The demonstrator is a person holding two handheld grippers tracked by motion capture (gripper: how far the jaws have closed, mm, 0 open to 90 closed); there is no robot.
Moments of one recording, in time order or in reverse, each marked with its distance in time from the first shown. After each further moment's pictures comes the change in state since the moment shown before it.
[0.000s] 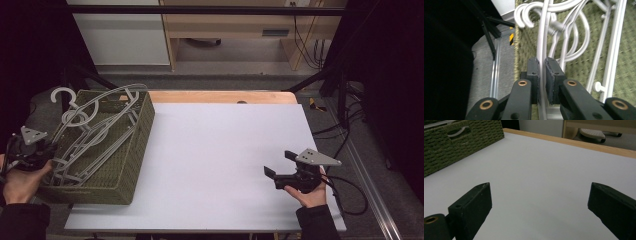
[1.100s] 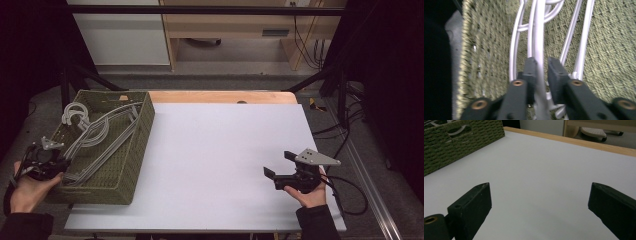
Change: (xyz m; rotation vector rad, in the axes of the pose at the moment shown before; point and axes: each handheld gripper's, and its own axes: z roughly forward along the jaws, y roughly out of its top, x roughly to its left) left arm -0.026 -0.012 0.011 0.209 -0.154 0.013; right arm 0.000 0.000 0.000 0.011 0.008 -0.004
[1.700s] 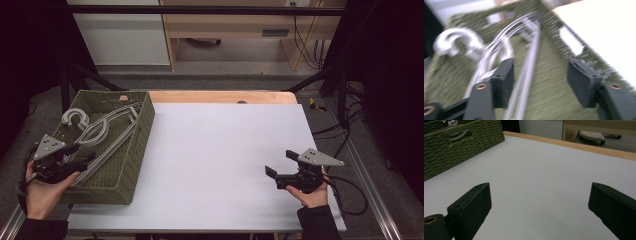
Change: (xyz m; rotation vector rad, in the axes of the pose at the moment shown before) left arm -0.054 0.014 -0.046 -0.470 -0.232 -0.035; right arm -0.001 0.001 -0.004 -0.031 -0.004 0.011
